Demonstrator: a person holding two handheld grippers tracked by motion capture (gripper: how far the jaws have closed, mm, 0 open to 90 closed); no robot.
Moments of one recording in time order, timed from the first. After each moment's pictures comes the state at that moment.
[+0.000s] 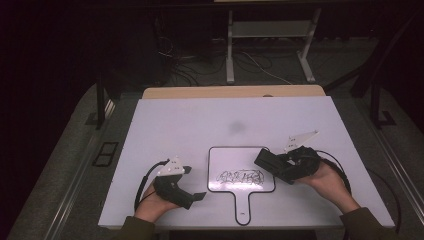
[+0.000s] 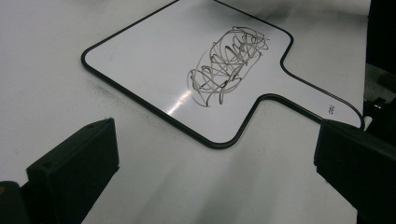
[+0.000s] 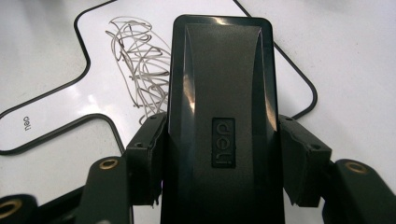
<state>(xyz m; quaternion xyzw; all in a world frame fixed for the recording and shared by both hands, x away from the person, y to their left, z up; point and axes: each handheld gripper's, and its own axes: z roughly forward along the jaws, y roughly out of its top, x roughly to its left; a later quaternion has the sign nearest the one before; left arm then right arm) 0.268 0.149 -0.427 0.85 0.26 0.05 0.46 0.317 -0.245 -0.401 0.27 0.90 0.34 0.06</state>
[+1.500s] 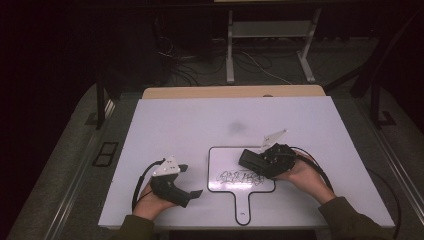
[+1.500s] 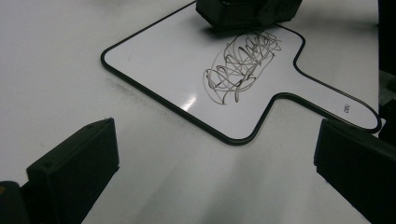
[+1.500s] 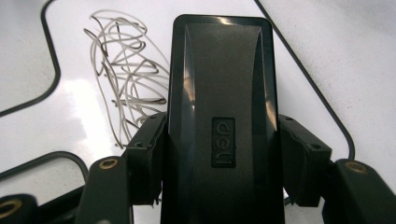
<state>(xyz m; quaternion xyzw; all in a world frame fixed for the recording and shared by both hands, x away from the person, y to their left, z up) 0.272 0.159 -0.432 0.84 0.27 0.07 0.47 0.339 -0.193 -0.418 0.23 0.93 0.29 0.07</state>
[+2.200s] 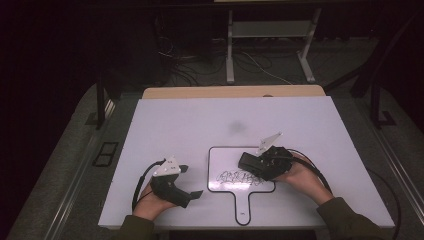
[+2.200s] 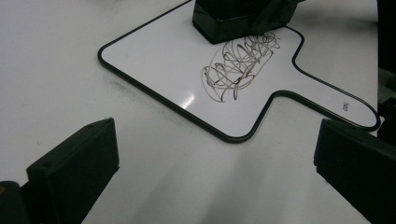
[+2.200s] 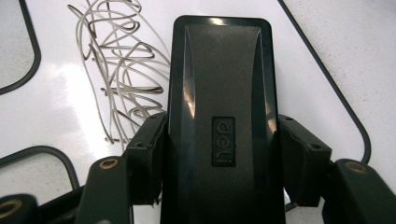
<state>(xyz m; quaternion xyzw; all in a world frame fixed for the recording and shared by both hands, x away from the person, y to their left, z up) 0.271 0.158 -0.432 0.84 0.27 0.06 0.46 0.340 -0.188 -0.428 0.22 0.94 0.26 0.08</state>
